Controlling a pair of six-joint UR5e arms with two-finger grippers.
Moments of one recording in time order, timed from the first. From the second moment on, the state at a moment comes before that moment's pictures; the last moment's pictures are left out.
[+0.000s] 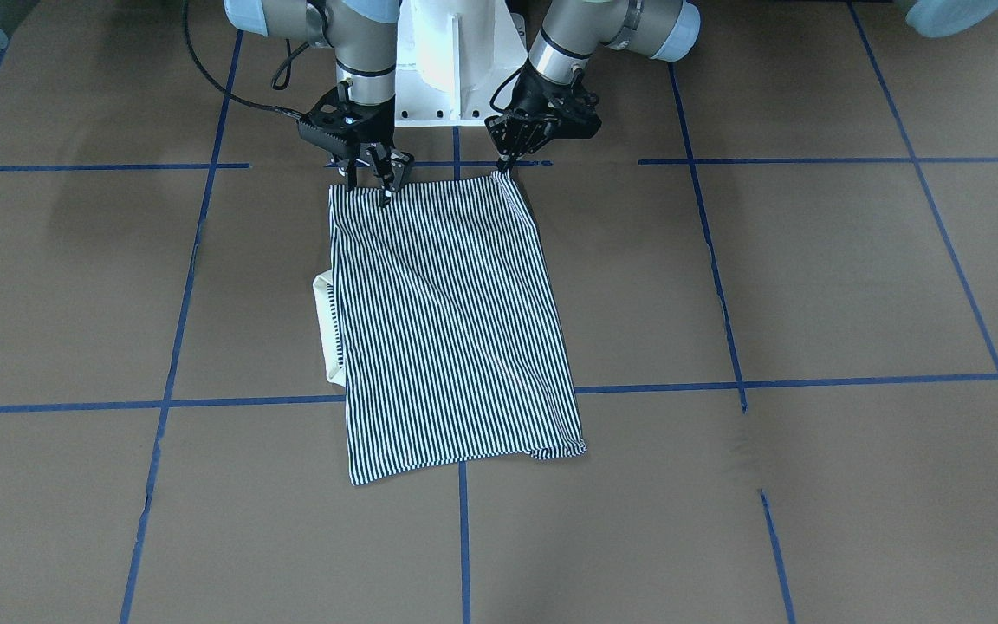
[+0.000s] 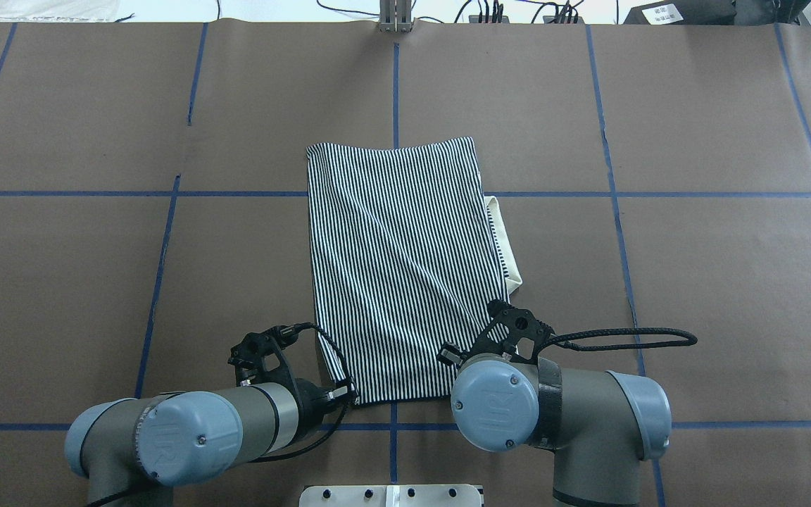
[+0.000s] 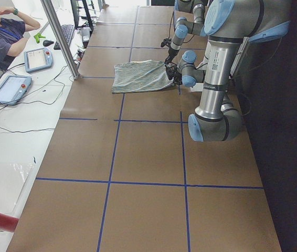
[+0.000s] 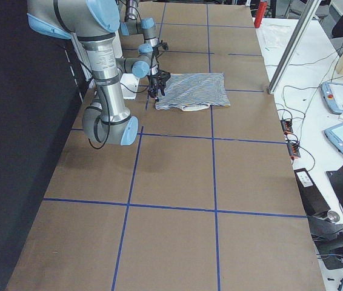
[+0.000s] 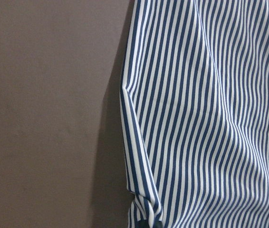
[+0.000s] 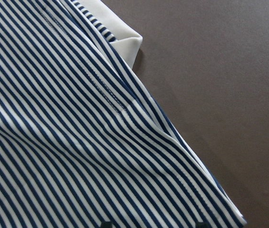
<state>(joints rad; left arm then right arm) -0.15 -1.93 -1.89 -2.05 -1.50 -1.84 0.18 -1.11 1.91 -1.73 1.44 1.98</state>
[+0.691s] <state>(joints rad) -0.15 -1.93 -1.89 -2.05 -1.50 -1.84 0.16 -1.11 1.89 -1.73 1.42 1.98</state>
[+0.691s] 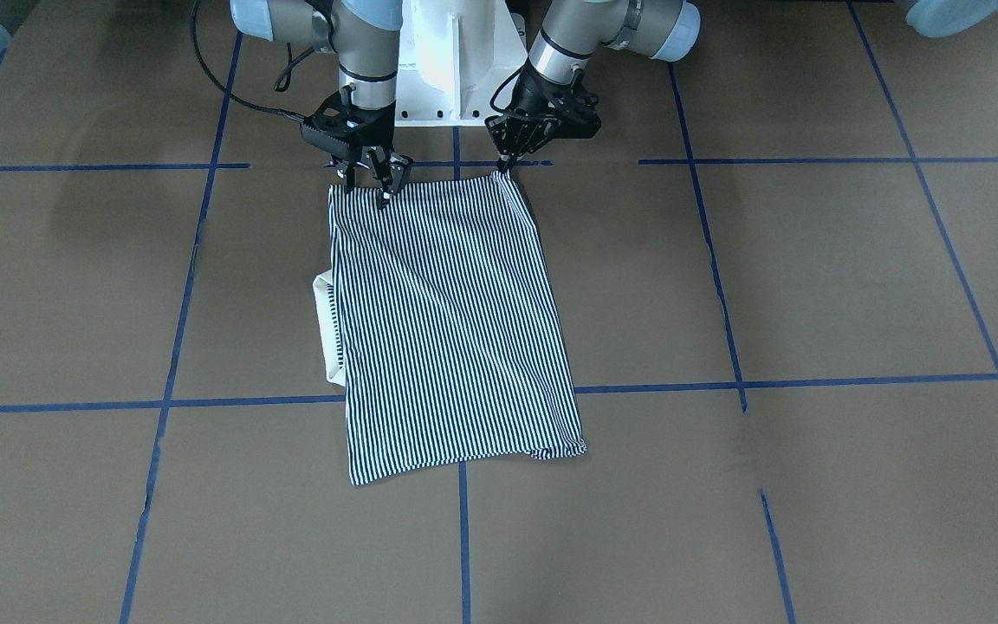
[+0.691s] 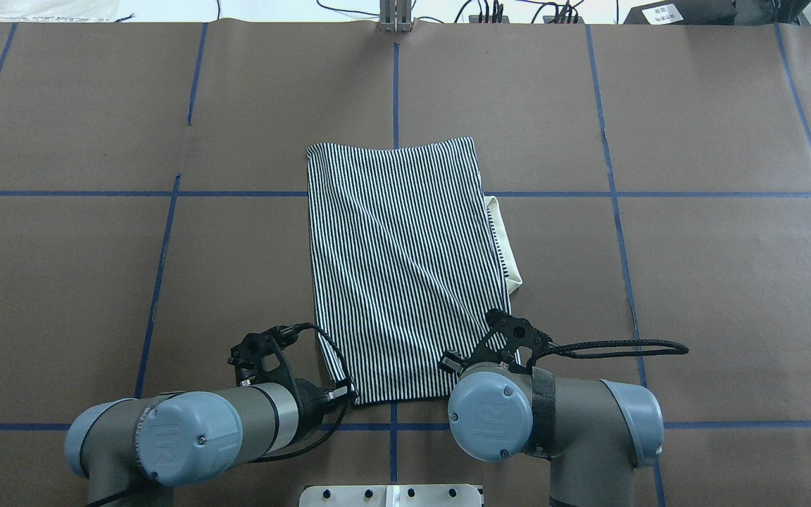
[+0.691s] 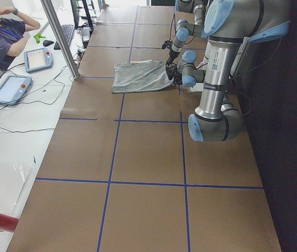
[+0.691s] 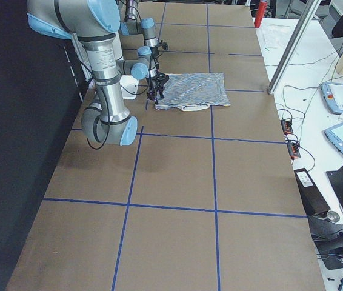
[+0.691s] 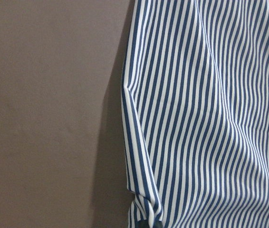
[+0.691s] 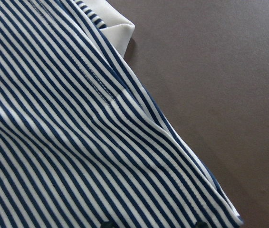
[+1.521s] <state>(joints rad) -0.15 -1.93 -1.90 -2.05 -1.50 -1.84 0.16 -1.10 1.88 -1.73 1.40 2.02</state>
